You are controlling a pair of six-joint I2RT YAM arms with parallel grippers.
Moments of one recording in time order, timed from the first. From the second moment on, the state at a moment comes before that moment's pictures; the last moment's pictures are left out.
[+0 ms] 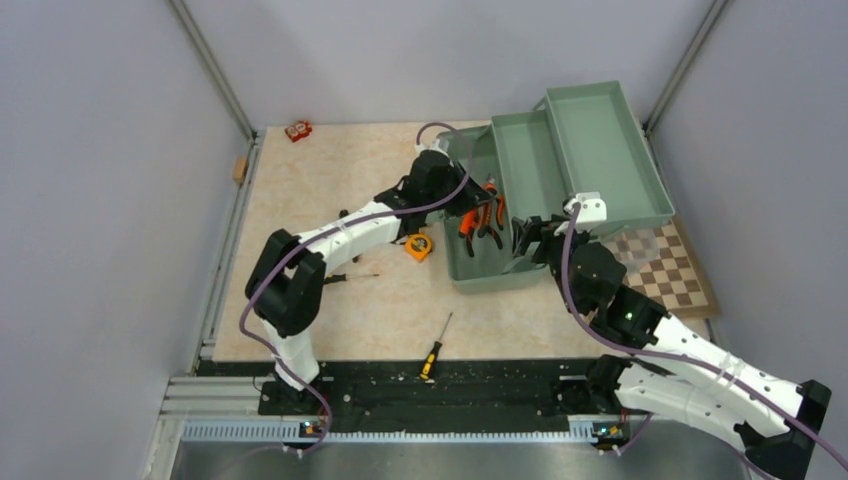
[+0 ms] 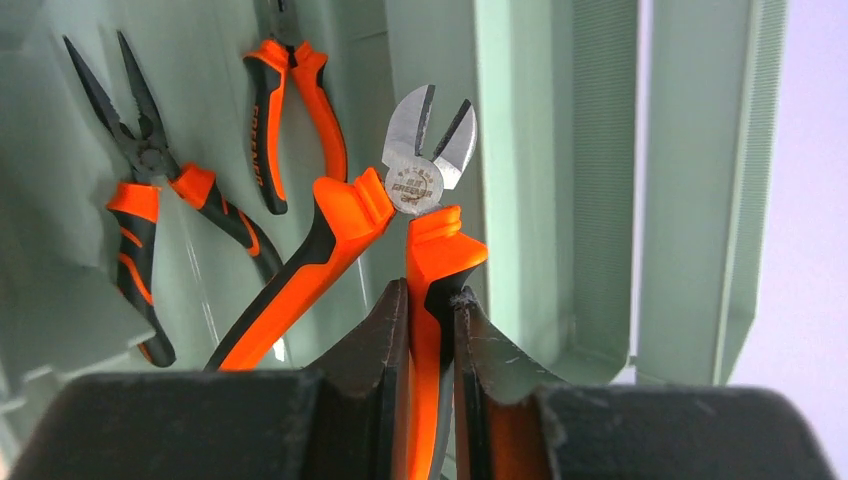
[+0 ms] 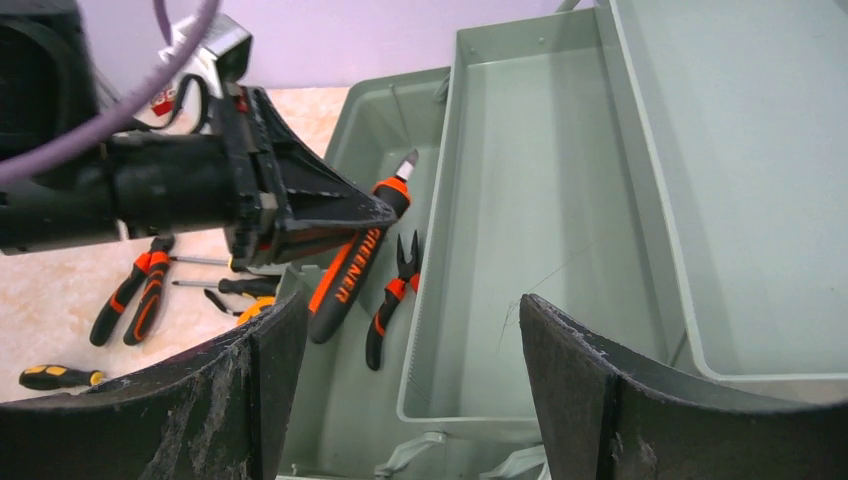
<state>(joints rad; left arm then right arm) -0.67 1.79 1.36 0.01 0.16 -1.06 0.90 0.72 0.69 -0.02 0.70 0.20</state>
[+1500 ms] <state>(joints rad) -0.61 1.52 1.28 -0.18 -0.30 -0.74 0.90 0.71 0.69 -0.07 0.72 0.20</state>
